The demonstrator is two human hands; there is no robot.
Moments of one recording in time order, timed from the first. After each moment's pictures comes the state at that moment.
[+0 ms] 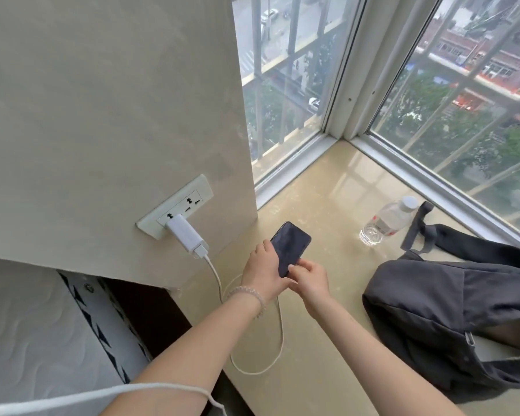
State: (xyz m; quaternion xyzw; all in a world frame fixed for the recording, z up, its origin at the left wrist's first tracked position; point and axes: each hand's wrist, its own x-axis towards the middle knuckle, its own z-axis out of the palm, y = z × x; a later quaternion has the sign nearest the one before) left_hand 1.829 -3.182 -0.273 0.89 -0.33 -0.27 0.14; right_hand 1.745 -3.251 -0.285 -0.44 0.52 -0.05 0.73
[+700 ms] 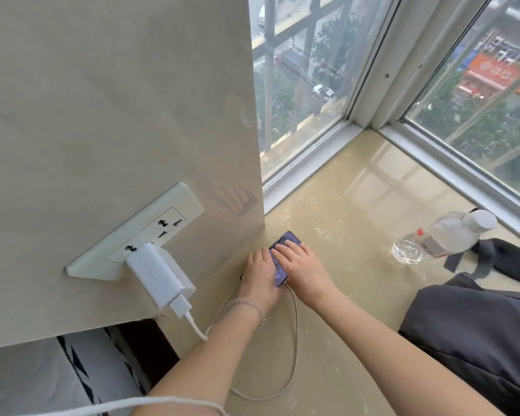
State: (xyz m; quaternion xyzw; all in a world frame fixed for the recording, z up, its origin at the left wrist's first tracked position) left_hand 1.885 -3.198 -0.402 0.90 -0.36 -0.25 0.05; right_hand 1.817 -3.302 -0.389 -0.98 0.07 0.08 0.14
